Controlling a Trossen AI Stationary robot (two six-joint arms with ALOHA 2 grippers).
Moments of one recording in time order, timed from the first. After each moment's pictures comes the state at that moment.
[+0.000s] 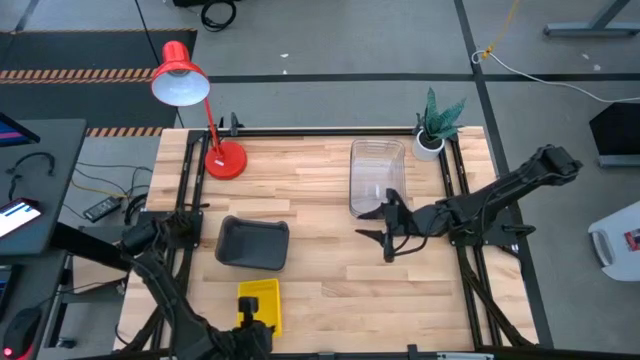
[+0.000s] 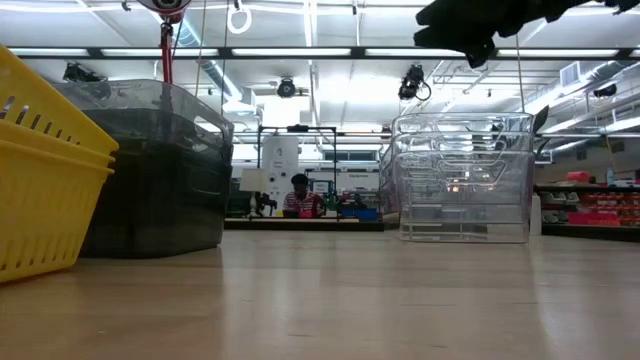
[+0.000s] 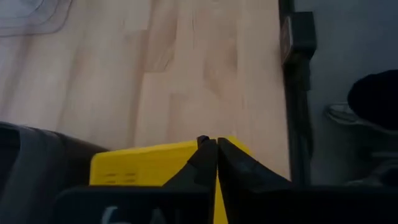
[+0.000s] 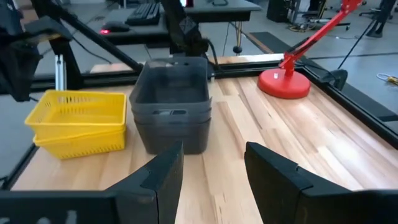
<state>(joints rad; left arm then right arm) -0.99 1.99 1.73 -1.05 -0.67 -0.89 0.37 1.13 0.62 0.21 0.48 0.16</state>
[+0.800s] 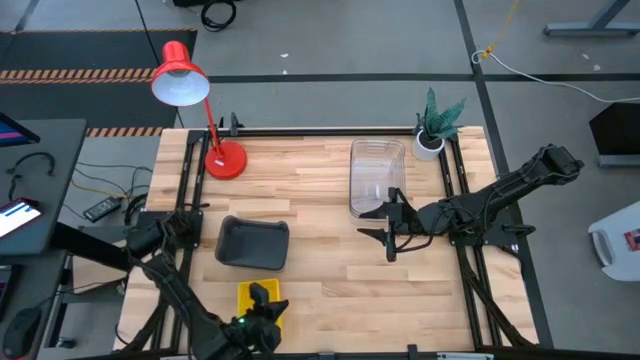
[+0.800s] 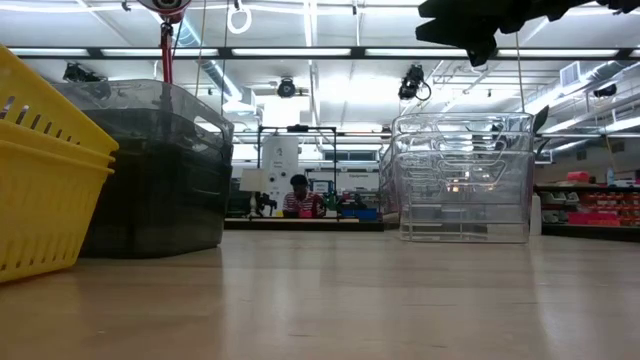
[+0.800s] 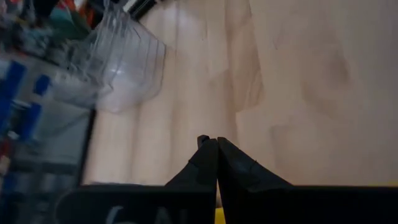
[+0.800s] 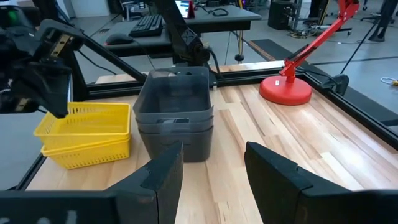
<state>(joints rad) -0.95 2.02 1.65 -1.07 -1.02 -0.60 0.37 1.09 0.59 0.26 0.48 0.17</state>
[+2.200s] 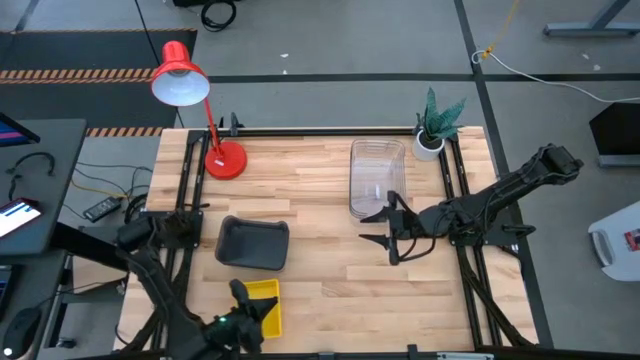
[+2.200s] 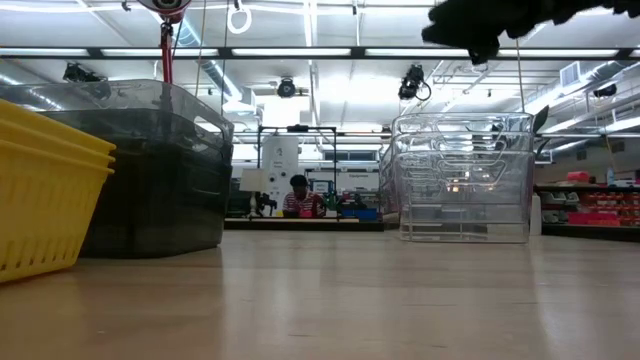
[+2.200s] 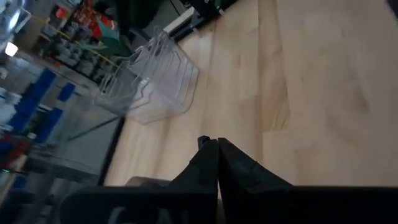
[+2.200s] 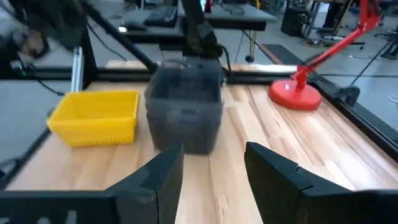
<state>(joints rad) -1.01 1.95 1.66 -1.22 -1.17 -0.78 0.39 1.09 0.58 0.27 0.45 0.07</state>
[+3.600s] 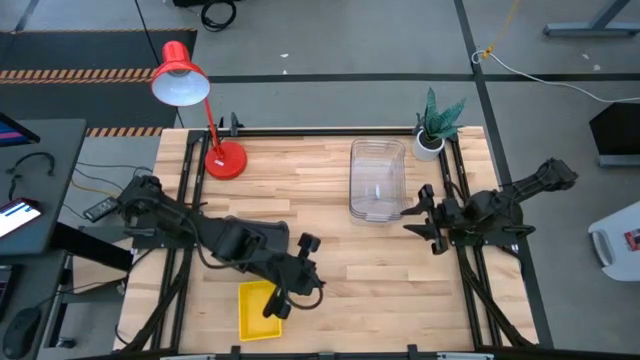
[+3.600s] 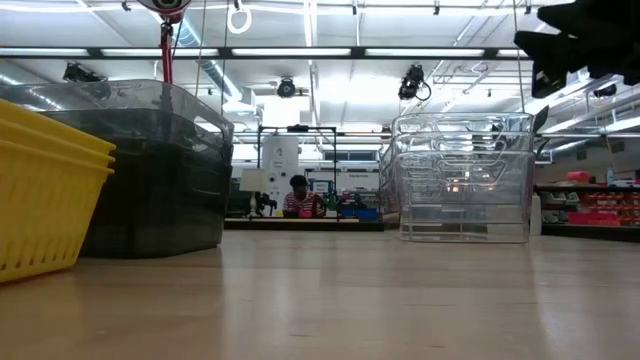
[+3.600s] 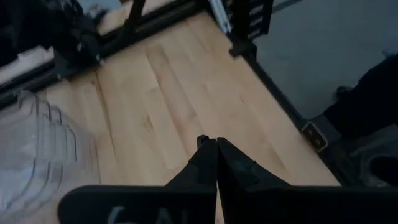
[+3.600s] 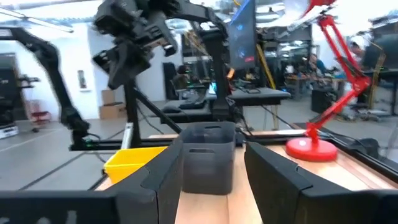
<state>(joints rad) -0.49 1.70 1.66 -0.64 -0.19 0.10 0.40 0.28 0.01 0.47 0.31 0.00</state>
